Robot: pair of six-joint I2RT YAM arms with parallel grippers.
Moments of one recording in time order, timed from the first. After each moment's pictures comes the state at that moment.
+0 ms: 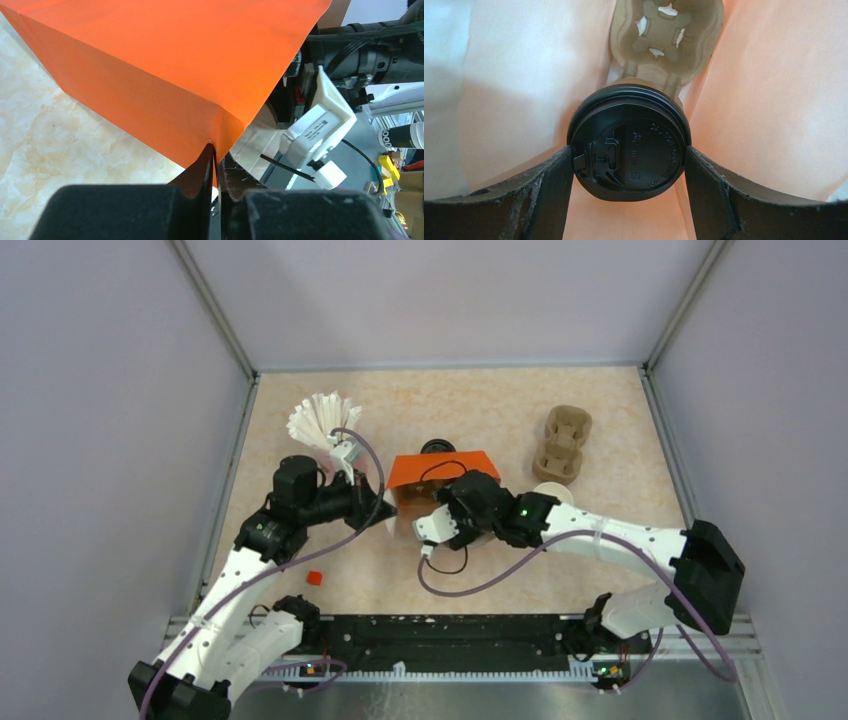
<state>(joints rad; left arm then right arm) -0.37 0.81 0.76 -0.43 0.64 -0.34 1.02 1.35 0.97 -0.40 0.18 -1.16</state>
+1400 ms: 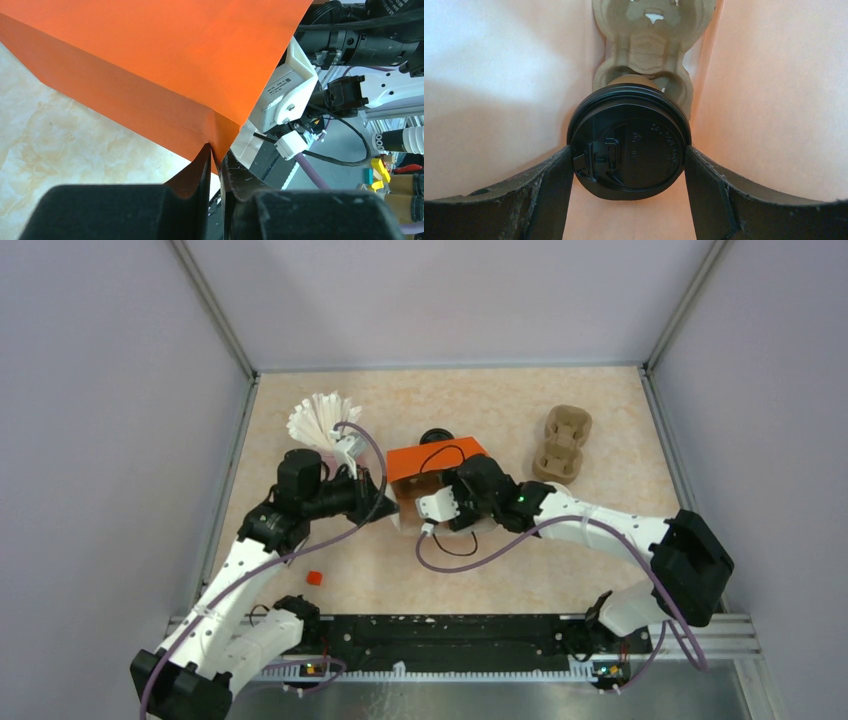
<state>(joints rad) -0.37 0.86 0.79 -0.43 0.63 -0.36 0.91 1.44 0.96 -0.26 0.15 -1.17</state>
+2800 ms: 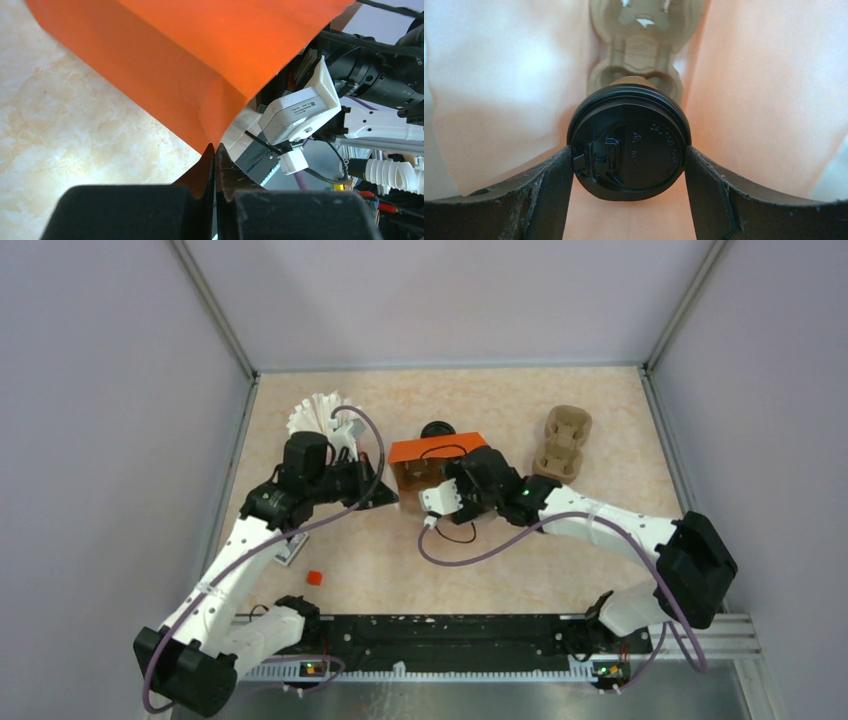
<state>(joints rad) -0.37 0.98 0.92 -0.56 0.55 -0.52 0.87 1.43 0.99 -0.28 0.13 -1.20</state>
